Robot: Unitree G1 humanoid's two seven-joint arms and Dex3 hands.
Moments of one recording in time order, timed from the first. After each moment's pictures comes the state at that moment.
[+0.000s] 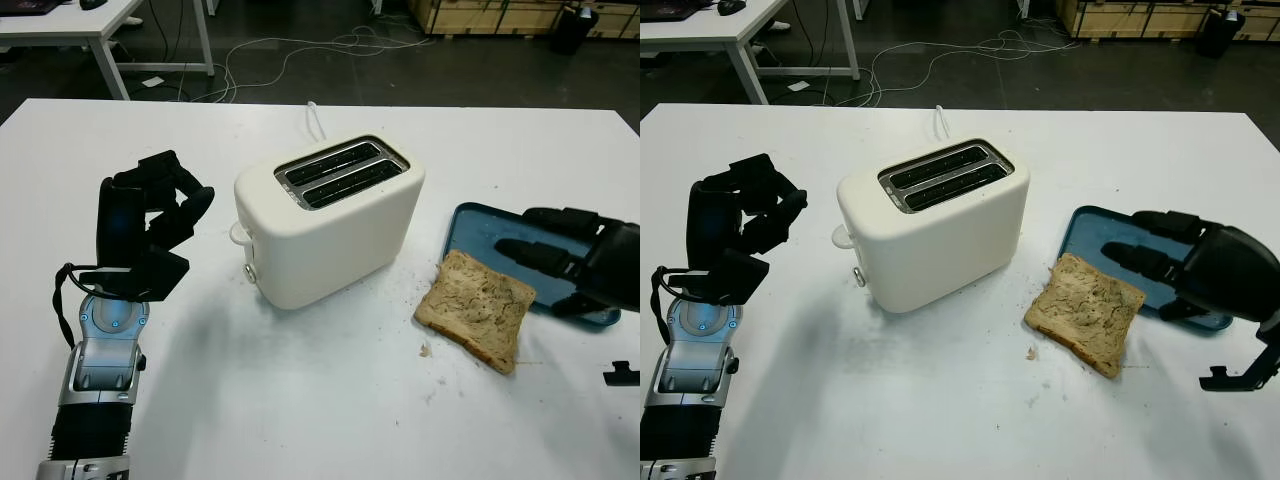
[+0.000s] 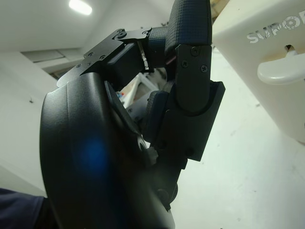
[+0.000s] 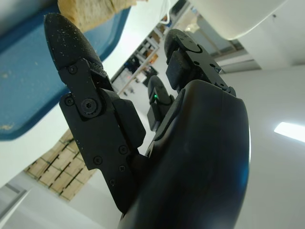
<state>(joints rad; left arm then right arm) -0.21 0.28 0.13 0.04 0.22 -0.34 0.09 -0.43 -1.19 0.50 0.73 -1.21 -0.77 -0.93</state>
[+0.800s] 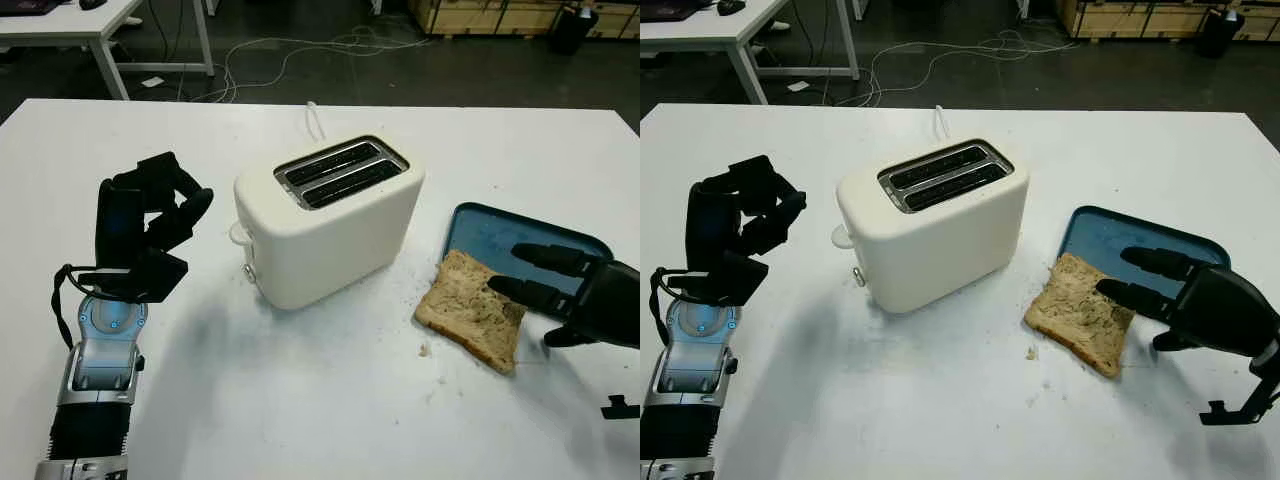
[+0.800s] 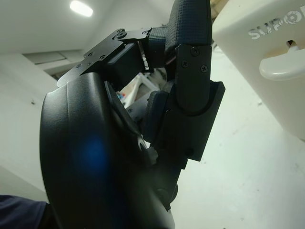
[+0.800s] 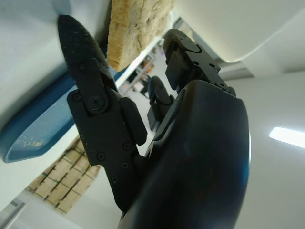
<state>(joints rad) -0.21 0.29 0.14 0.06 0.22 -0.37 0.09 -0.44 -1.13 0.67 0.89 -1.35 -0.66 -1.24</state>
